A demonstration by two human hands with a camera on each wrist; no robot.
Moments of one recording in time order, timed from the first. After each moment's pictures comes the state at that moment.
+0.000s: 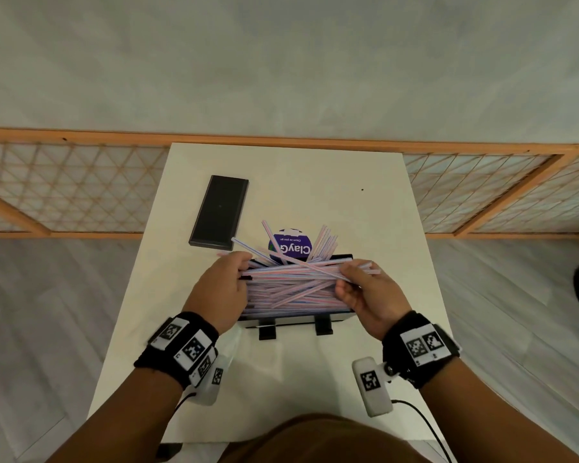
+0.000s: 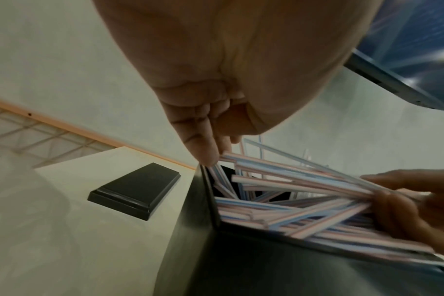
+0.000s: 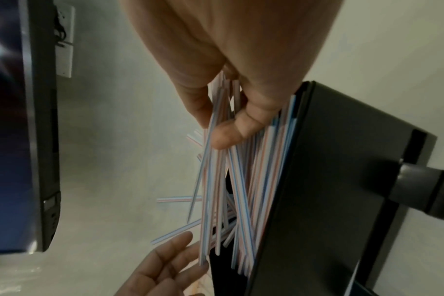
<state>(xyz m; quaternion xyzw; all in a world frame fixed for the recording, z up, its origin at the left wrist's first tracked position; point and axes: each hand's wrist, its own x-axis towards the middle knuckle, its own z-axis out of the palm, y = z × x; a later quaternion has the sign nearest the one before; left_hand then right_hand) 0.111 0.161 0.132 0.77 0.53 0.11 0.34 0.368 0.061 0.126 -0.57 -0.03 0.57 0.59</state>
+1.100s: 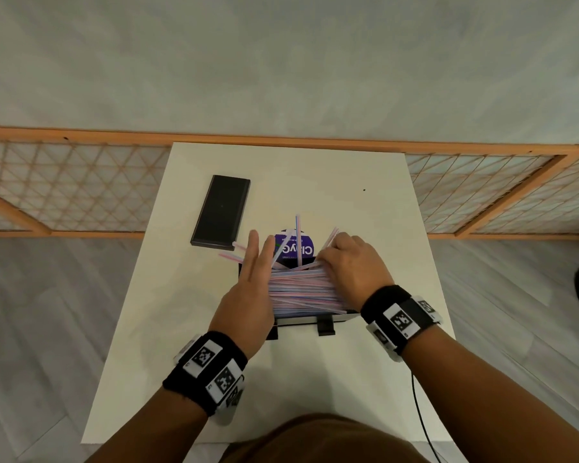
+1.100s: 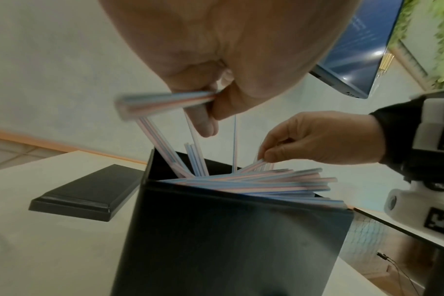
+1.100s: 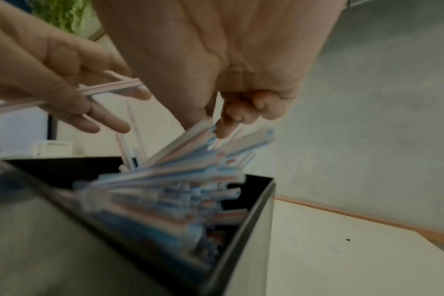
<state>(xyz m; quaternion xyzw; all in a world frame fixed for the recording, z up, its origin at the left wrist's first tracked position) 0.138 0.123 0.131 0.81 0.47 0.14 0.32 0.374 0.104 0.119 -0.70 -0.71 0.03 0.10</state>
